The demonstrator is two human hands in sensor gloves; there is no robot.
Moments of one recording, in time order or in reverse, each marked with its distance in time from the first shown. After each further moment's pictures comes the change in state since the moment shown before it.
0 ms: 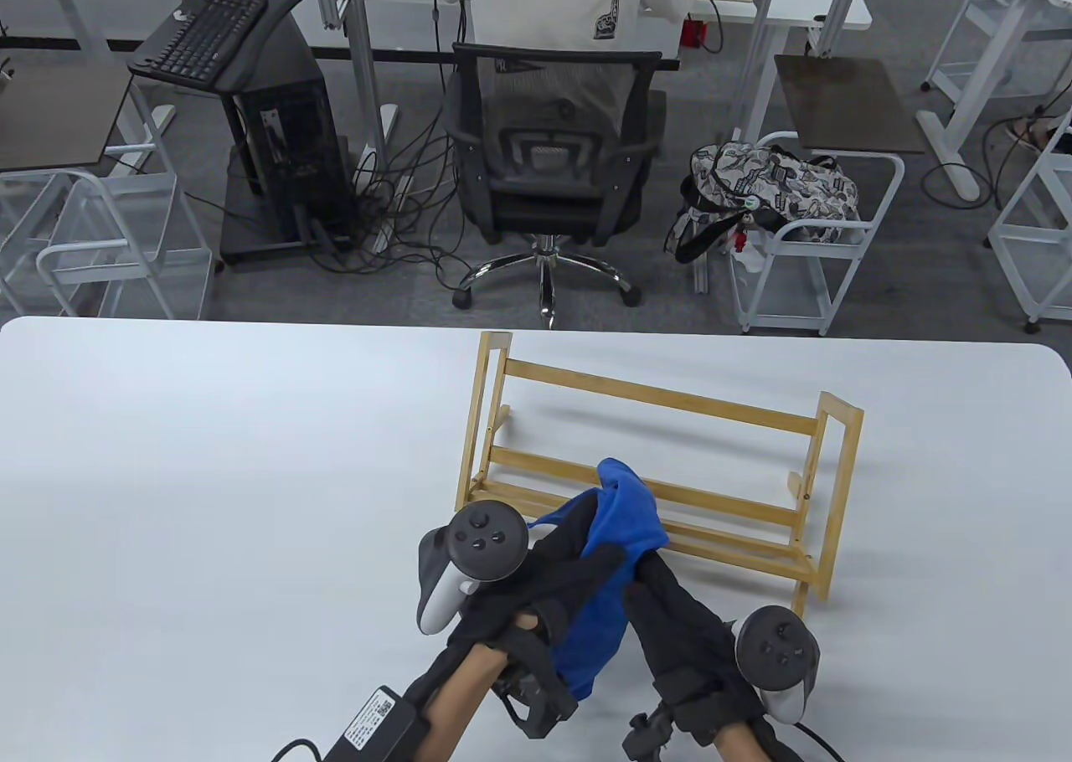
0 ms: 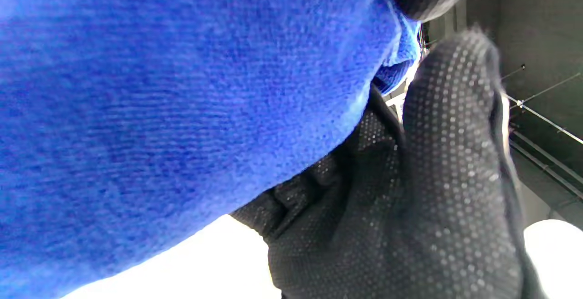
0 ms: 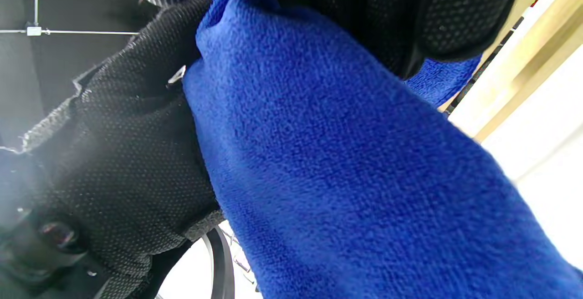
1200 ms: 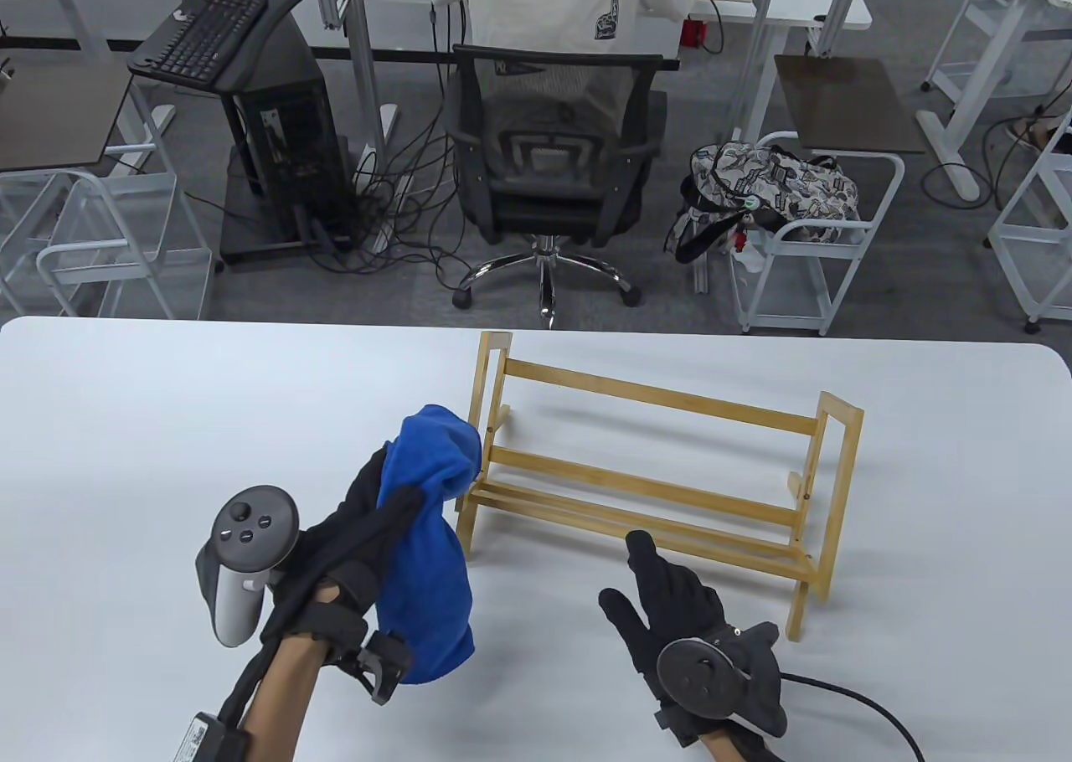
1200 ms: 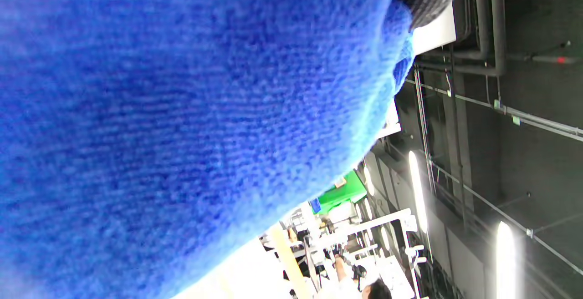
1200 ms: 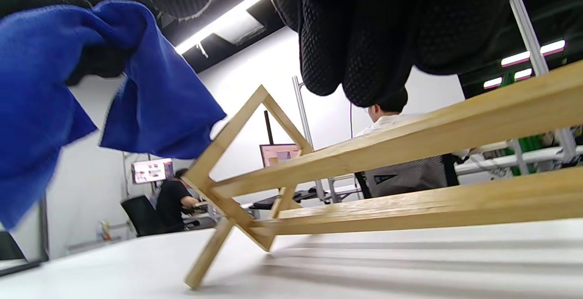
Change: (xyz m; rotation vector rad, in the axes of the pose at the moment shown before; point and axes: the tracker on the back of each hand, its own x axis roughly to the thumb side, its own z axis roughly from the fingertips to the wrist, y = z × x) left_hand -0.043 0.136 0.078 0.299 0.076 0.164; right_hand 0.017 0.019 0.002 -0.029 -0.132 0.769
